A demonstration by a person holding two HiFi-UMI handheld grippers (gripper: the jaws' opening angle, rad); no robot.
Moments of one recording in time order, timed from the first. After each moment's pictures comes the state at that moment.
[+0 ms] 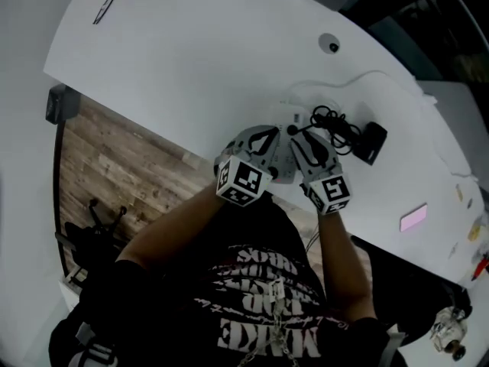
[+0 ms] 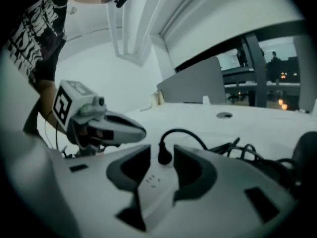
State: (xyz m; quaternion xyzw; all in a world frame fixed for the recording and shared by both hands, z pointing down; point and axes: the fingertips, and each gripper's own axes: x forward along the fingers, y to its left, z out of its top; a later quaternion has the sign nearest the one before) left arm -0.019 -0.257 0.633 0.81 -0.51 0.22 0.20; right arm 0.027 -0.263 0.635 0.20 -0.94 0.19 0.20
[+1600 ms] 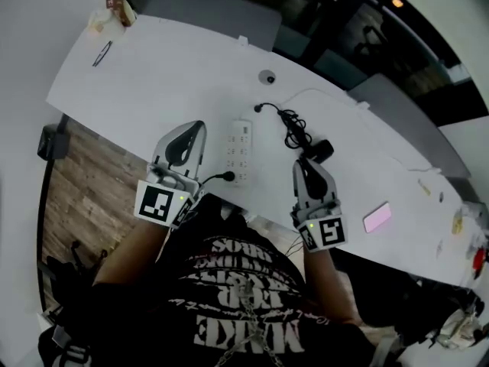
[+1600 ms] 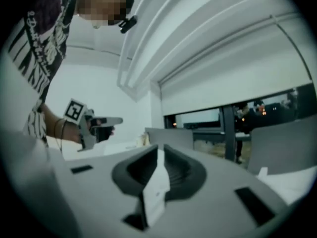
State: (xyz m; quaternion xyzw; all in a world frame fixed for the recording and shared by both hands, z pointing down) left arm -0.055 -0.234 0.353 0.77 -0.63 -0.02 0.01; right arm 0.156 -0.255 0.411 0.33 -0.94 0.06 0.04
